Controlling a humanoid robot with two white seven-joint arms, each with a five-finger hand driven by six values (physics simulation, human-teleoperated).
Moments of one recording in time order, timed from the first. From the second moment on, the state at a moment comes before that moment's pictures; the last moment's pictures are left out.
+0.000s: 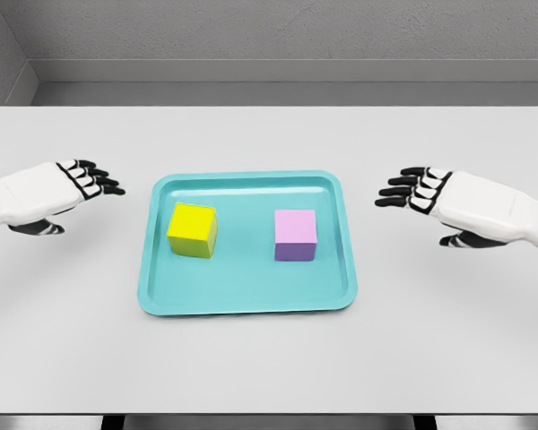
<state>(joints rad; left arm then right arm) -0.32 0.97 -0.36 -1.56 -0.61 -0.61 -0.30 -0.42 -1.15 0.67 -1.73 0.36 -0.61 0.04</state>
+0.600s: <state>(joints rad) -0.44 1.00 -0.48 -1.59 -0.62 -0.61 -0.45 -0.71 -1.04 0.66 -1.65 0.46 -0.61 0.54</state>
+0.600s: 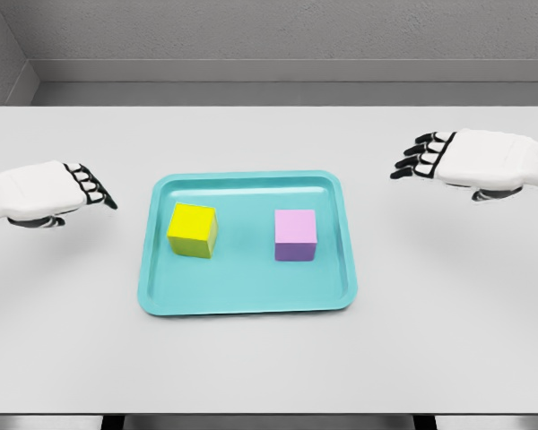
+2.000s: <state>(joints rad) -0.52 0.88 -0.60 -1.62 -0.64 -0.61 -0.46 -0.74 -0.82 0.83 -1.62 0.52 -0.61 0.61</state>
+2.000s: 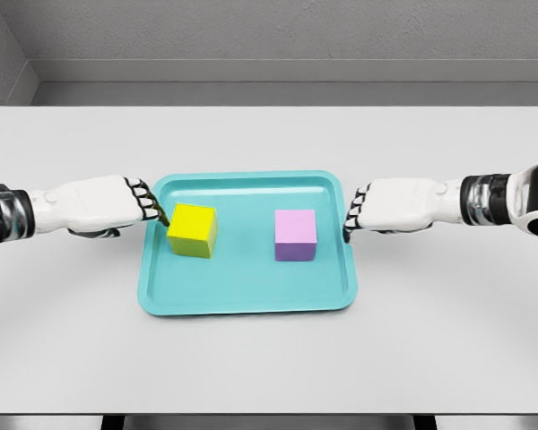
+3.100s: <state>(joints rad) -0.54 0.82 -0.60 -1.65 -0.64 -0.61 -0.48 -0.76 -0.64 0.85 -1.53 0.61 -0.61 0.61</state>
